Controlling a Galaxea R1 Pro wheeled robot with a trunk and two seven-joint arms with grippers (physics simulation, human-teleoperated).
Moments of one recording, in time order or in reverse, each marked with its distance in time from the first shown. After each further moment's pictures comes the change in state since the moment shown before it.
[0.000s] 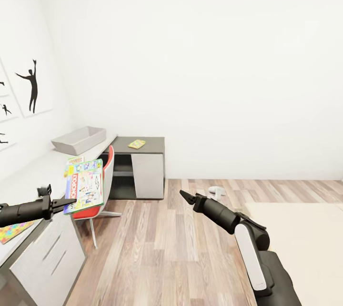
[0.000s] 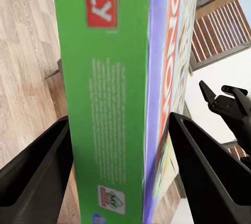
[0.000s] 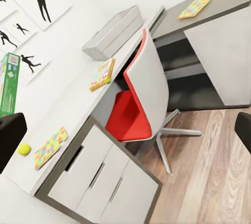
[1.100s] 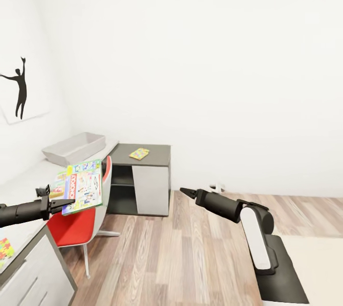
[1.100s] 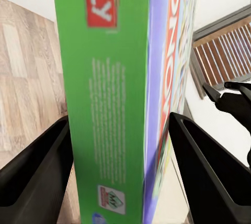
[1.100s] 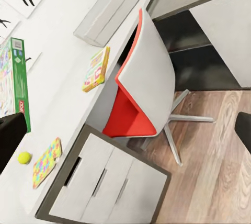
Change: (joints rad) left arm 0.002 0.008 0.001 0.003 -0.001 0.000 0.000; right arm -0.095 0.000 -0.051 -0.026 -0.094 0.329 -0.087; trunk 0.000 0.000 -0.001
